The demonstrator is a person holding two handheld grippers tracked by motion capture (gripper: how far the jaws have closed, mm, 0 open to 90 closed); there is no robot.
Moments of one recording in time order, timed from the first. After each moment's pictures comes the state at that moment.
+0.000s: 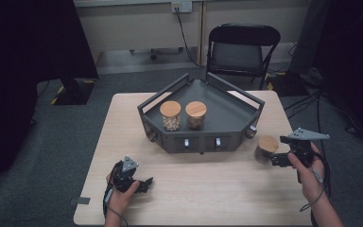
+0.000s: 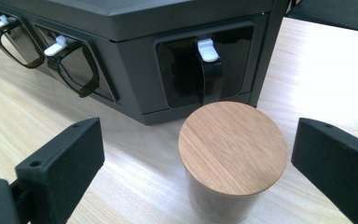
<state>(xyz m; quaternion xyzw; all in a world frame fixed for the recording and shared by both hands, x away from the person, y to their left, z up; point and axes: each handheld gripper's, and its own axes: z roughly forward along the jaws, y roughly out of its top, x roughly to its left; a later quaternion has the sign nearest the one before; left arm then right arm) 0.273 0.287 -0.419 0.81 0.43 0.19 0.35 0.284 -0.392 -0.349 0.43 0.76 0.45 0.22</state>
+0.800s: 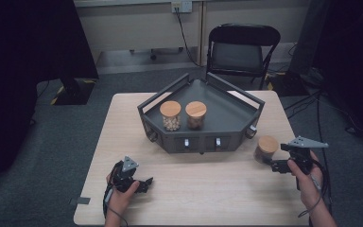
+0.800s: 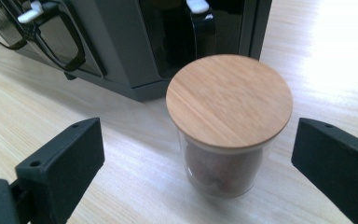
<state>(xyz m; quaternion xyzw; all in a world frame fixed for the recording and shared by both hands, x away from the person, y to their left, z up) 0.273 0.286 -0.419 0.81 0.43 0.19 0.35 0.279 -0.397 -0.375 0.45 0.75 0.44 0.20</state>
